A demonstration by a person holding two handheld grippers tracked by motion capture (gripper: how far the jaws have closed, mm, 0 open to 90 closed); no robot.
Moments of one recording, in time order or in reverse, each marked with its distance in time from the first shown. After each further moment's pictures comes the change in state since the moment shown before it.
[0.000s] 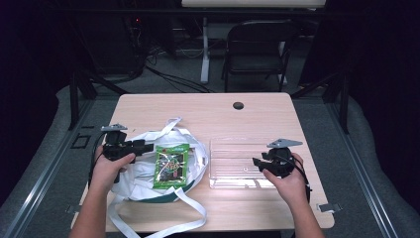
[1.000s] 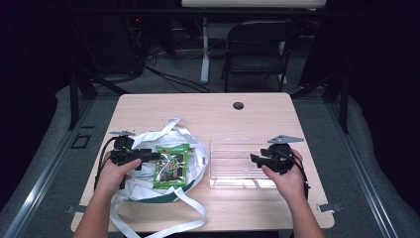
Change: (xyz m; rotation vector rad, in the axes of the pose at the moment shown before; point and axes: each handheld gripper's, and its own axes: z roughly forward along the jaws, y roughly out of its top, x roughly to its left) left arm -0.005 -0.014 0.019 0.096 -0.072 -0.081; right arm -0.002 0.009 0.002 -0.024 0.033 0.057
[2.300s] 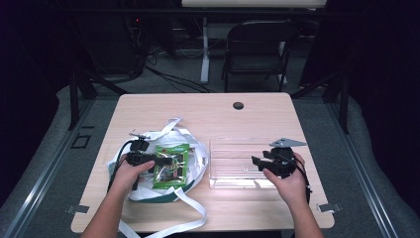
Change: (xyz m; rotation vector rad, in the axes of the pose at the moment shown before) left arm 0.008 -0.004 0.052 0.126 -0.021 -0.074; right arm 0.004 -0.008 -0.009 -0.019 -0.024 -0.001
